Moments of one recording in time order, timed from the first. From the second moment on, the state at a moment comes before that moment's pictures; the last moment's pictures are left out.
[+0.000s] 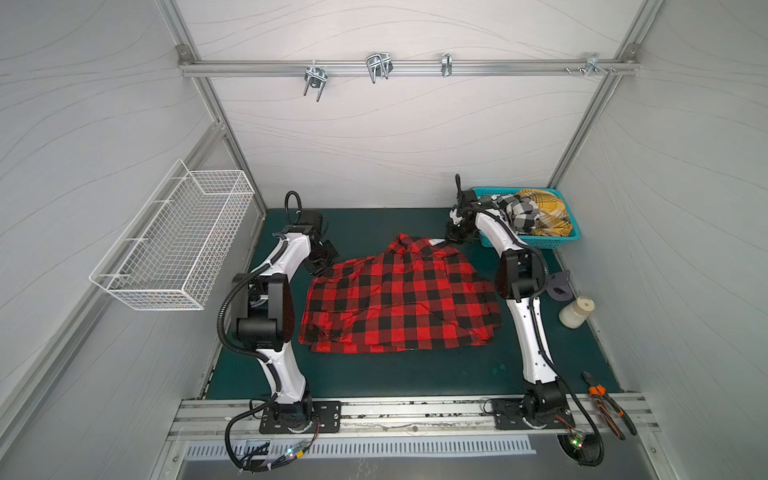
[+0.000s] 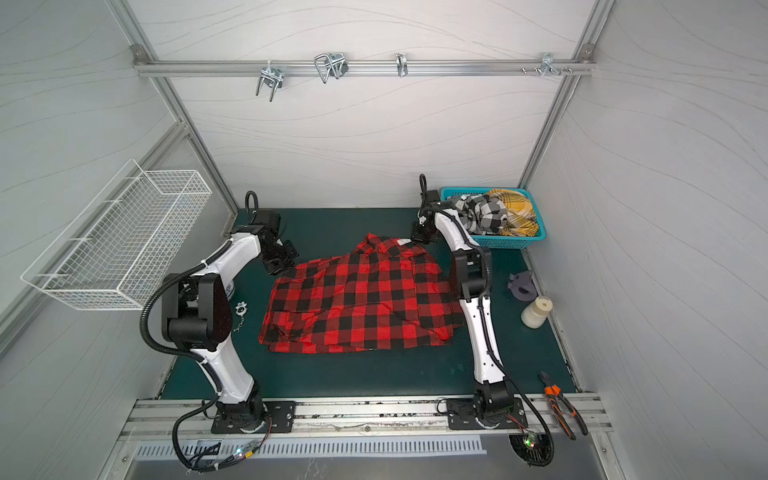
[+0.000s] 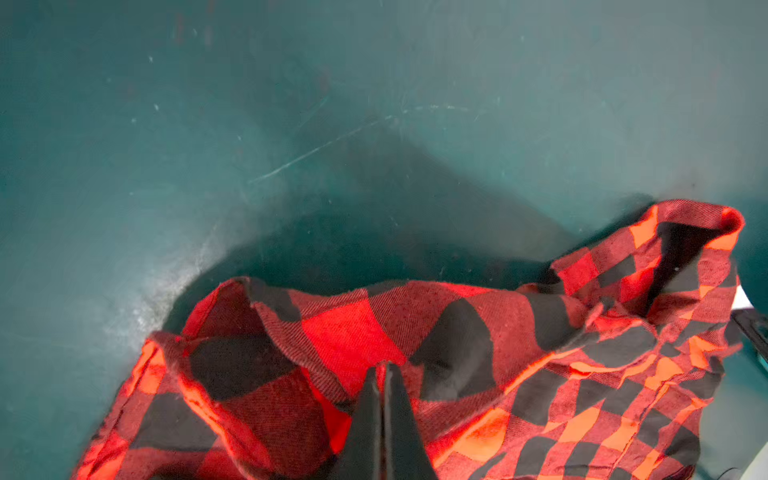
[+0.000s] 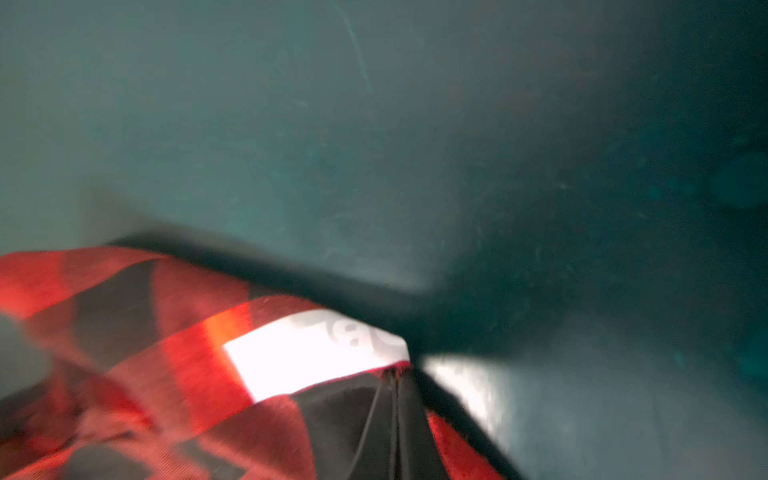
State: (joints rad) left arm 0.00 1.84 1.44 -0.84 0.14 -0.63; right arm 0.26 2.58 2.42 -1.04 -0.28 0.24
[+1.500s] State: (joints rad) left arm 0.10 1.70 1.07 -0.71 0.16 -0.68; right arm 0.28 1.68 1.08 -0.76 -0.29 0.45
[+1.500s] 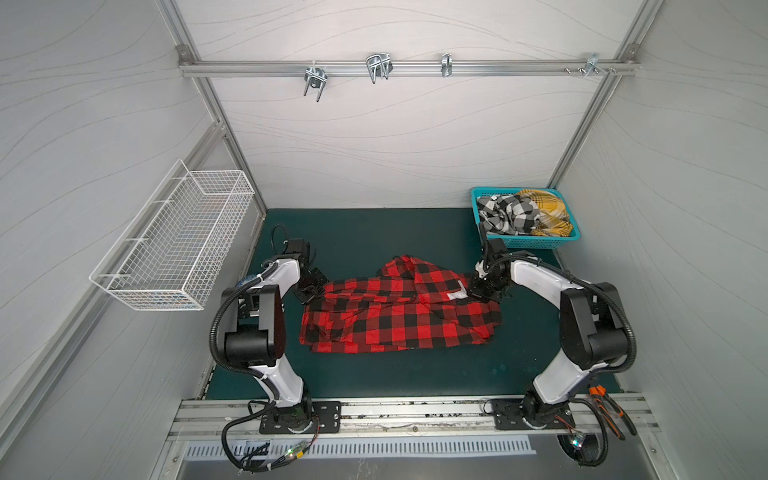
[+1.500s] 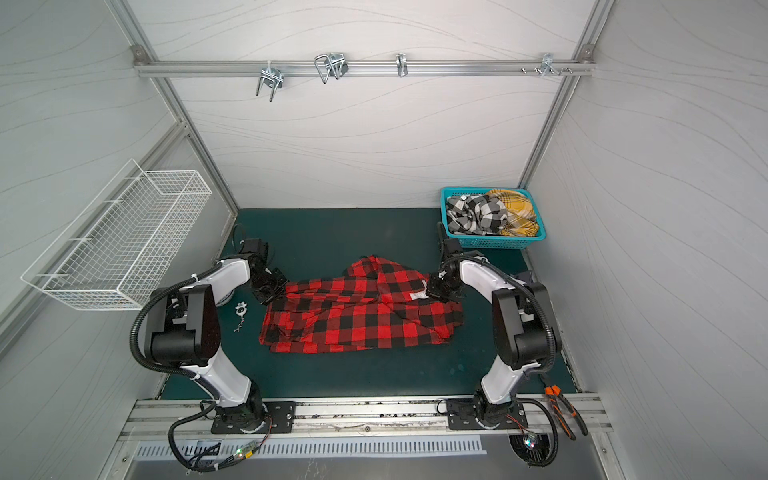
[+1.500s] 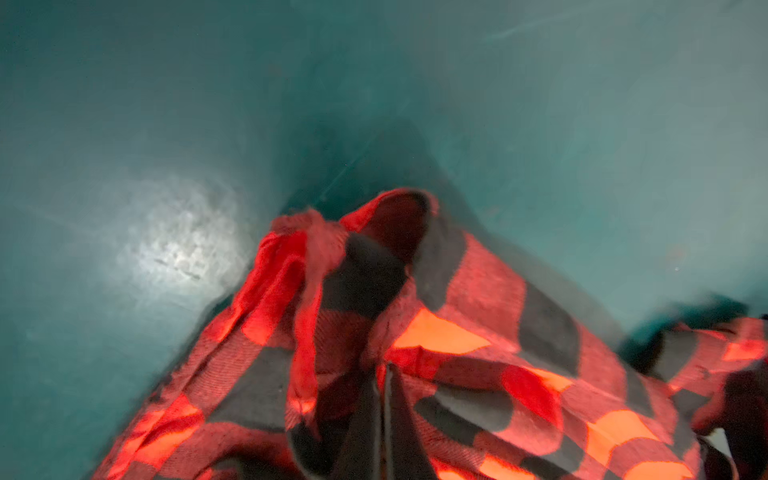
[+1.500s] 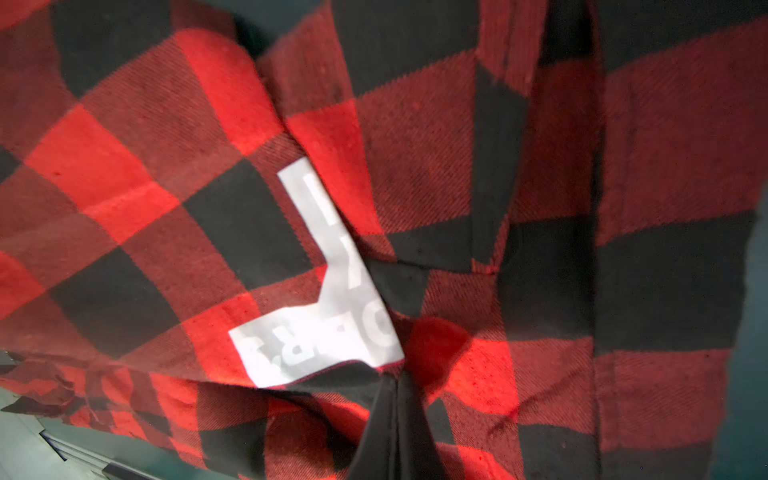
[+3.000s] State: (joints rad) left arm -0.04 1.74 1.16 -0.85 0.16 -0.72; right arm 0.56 2.51 2.39 -1.14 -0.20 0.19
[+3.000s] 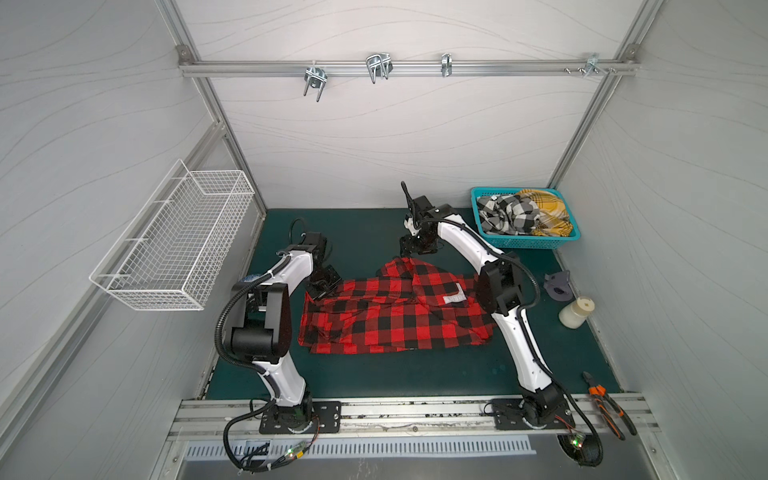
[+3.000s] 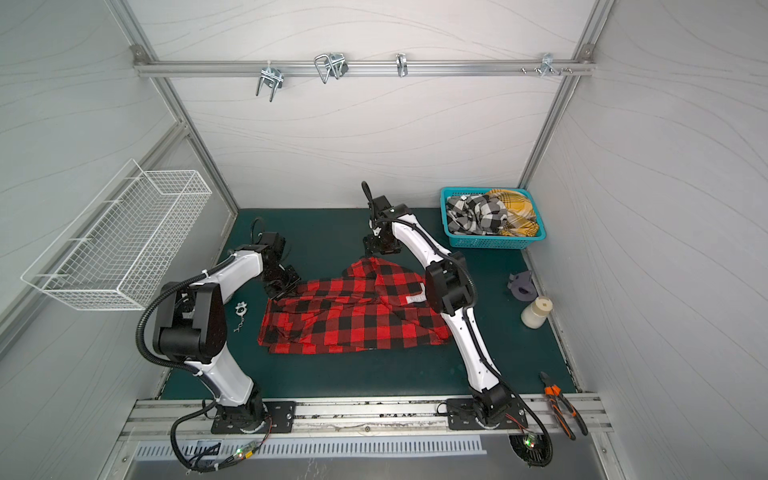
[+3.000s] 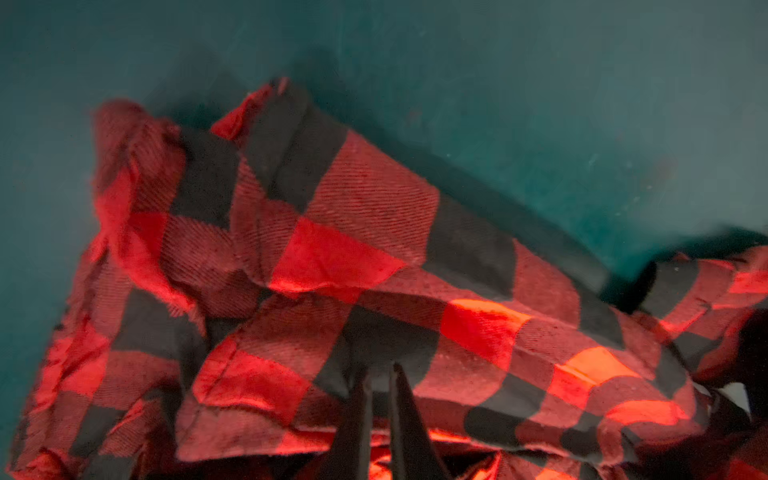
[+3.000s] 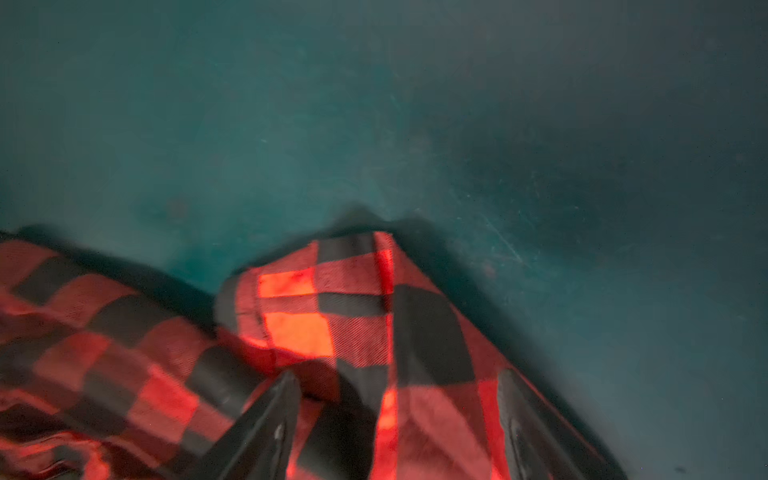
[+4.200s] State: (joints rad) left arm -0.03 1.78 1.08 -0.78 0.17 -0.70; right arm 1.00 1.90 1.53 -1.06 -0.01 0.42
